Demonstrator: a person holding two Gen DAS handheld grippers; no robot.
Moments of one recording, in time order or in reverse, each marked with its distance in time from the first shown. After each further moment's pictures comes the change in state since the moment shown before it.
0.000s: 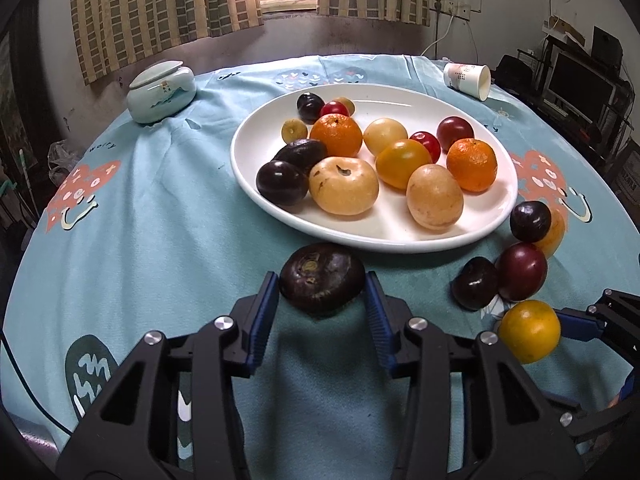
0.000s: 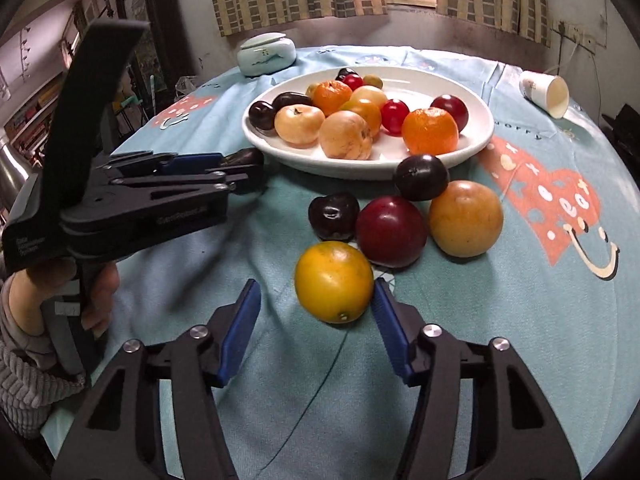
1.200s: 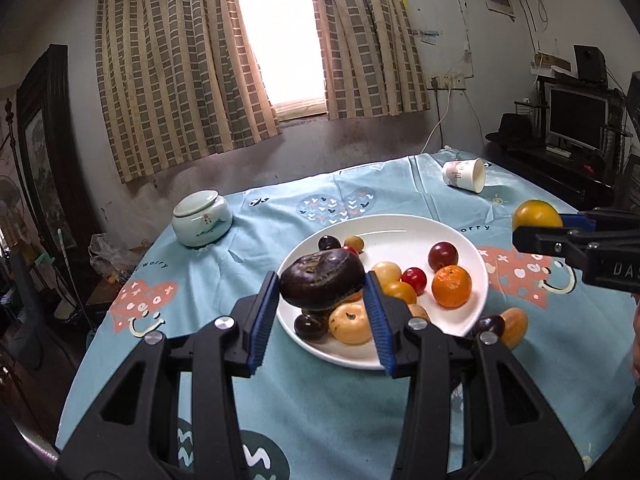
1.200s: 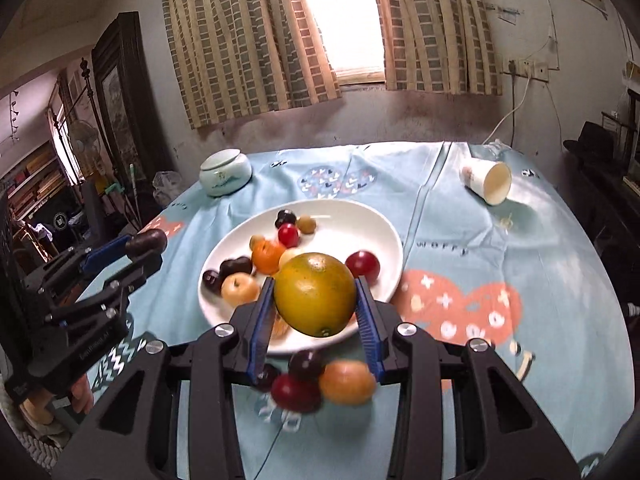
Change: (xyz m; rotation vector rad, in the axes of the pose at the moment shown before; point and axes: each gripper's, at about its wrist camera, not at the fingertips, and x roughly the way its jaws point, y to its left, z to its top) left arm -0.084 -0.025 0.052 0.095 -0.339 0.142; right arm -0.067 -0.062 0.090 0.090 -0.278 -0.055
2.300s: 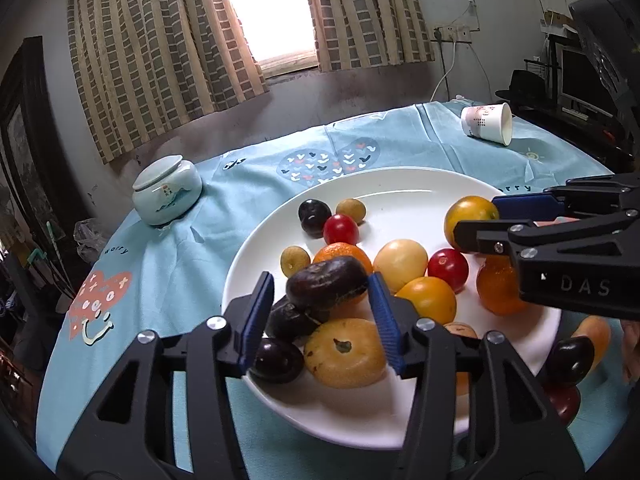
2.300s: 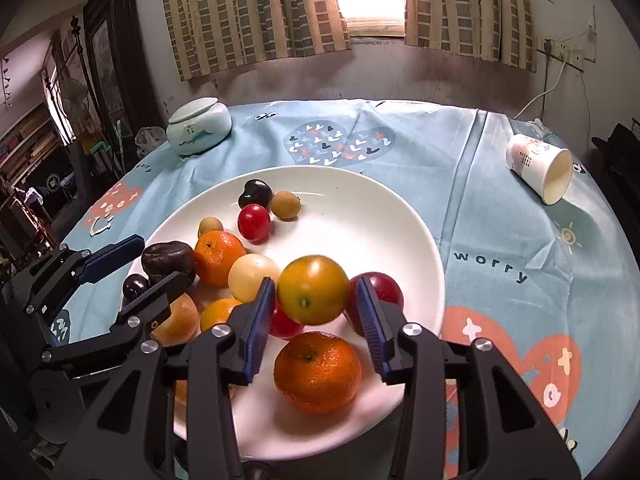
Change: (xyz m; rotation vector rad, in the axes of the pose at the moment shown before) left arm 0.110 -0.020 -0.014 0.042 0.127 0.011; right arm 0.121 -0.010 0.015 -0.066 0.155 -0.014
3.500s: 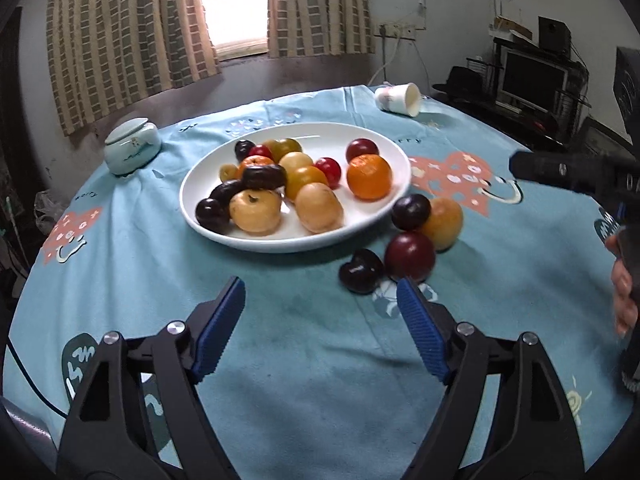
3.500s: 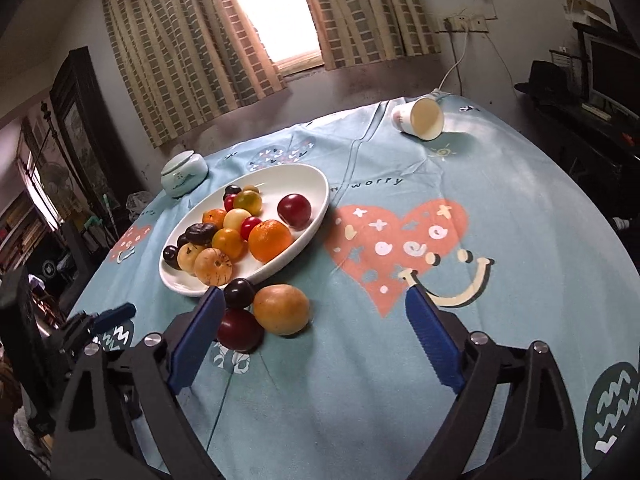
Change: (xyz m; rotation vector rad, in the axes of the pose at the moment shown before) left arm -0.102 -0.025 -0.077 -0.009 0.052 -0.247; right arm -0.141 -0.040 -0.108 0.281 -0.157 -0.040
